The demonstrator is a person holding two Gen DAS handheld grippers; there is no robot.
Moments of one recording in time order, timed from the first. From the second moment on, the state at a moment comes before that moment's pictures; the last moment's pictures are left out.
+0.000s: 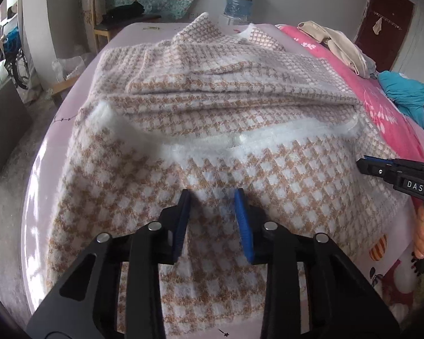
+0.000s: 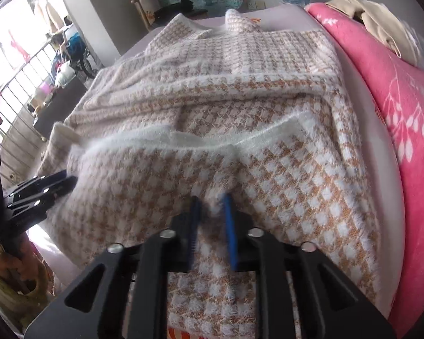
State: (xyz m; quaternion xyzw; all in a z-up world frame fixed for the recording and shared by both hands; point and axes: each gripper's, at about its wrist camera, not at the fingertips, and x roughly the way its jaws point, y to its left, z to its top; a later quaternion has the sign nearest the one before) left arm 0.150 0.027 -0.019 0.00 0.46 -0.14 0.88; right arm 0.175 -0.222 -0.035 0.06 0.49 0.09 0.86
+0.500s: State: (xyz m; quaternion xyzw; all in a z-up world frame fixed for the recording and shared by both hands) left arm 0.178 0.030 -0.018 0.01 0.44 -0.13 0.89; right arm 0.195 -0.219 -0.023 0.05 0.46 0.06 0.88
